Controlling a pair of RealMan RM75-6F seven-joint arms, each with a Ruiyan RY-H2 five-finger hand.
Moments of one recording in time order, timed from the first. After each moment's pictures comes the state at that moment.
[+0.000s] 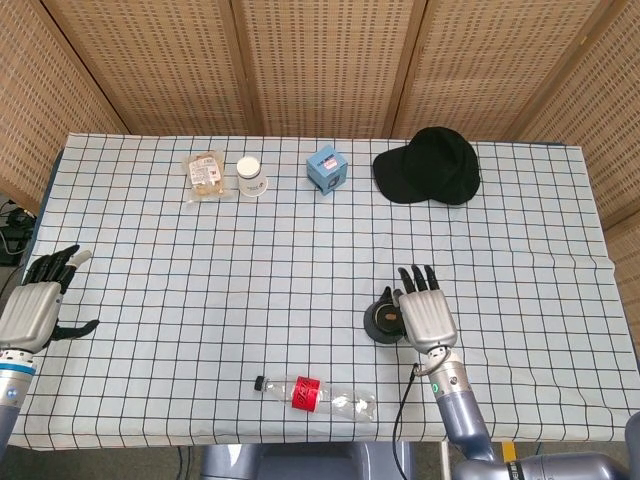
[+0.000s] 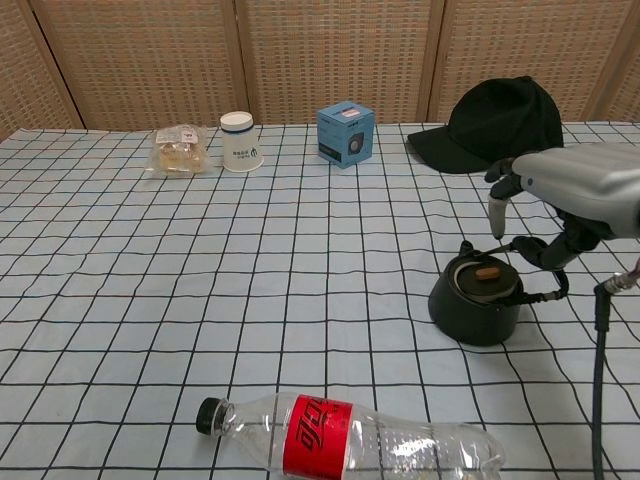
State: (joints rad) left arm -0.28 -1.02 -0.10 -1.82 1.23 1.23 0.10; right arm 0.66 -1.51 0.12 -1.99 -0.78 1.42 -0.97
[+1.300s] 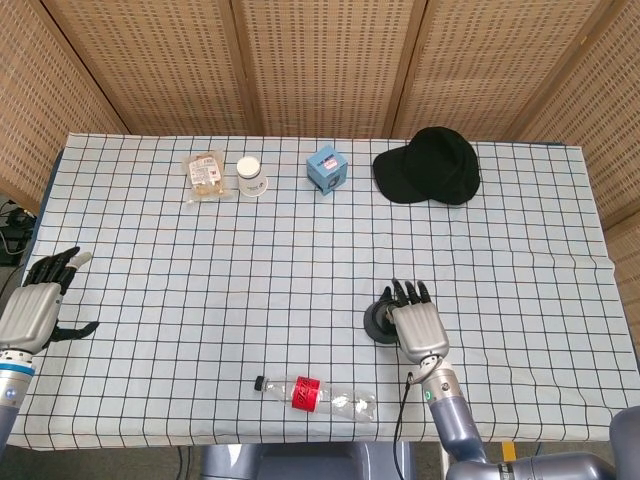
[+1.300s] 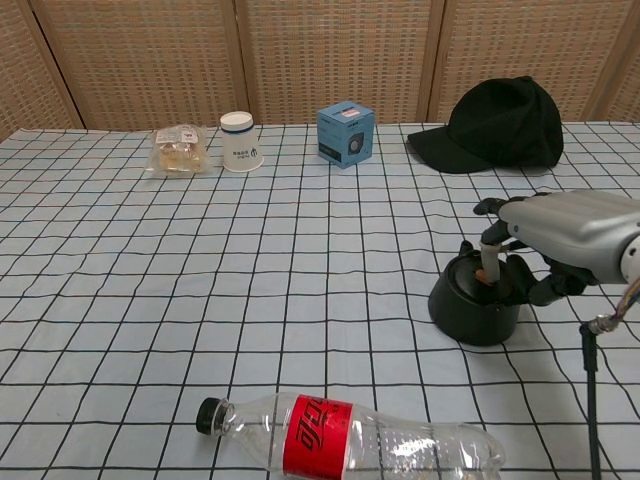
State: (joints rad) left arm -0.28 -1.00 -0.10 -1.83 1.22 1.22 0.09; right arm 0.66 -1.56 0.08 -1.96 -0.73 1.40 -0.98
